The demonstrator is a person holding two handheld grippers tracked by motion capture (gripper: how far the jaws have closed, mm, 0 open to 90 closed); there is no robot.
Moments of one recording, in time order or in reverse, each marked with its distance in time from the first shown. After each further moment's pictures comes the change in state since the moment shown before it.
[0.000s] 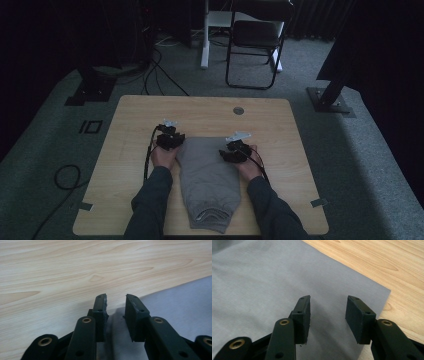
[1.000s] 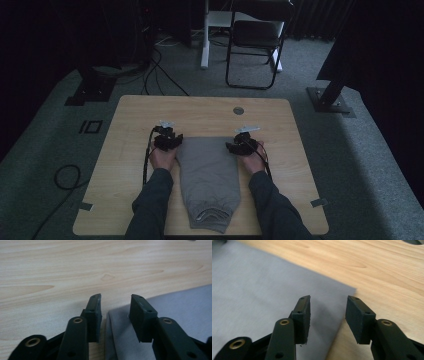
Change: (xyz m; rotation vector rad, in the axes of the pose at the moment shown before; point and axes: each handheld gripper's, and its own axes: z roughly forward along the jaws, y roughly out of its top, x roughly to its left) left arm 0.004 -0.006 -0.004 -0.021 0.062 -0.052; right arm -0.034 0.005 0.002 -0.008 -0.040 0.161
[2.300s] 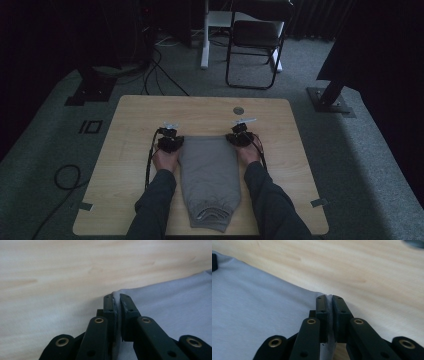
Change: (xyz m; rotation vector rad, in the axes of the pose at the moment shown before) left arm -0.010 0.002 -0.001 0.015 -0.034 0.012; right arm -0.011 0.025 0.023 0.017 0.026 0.051
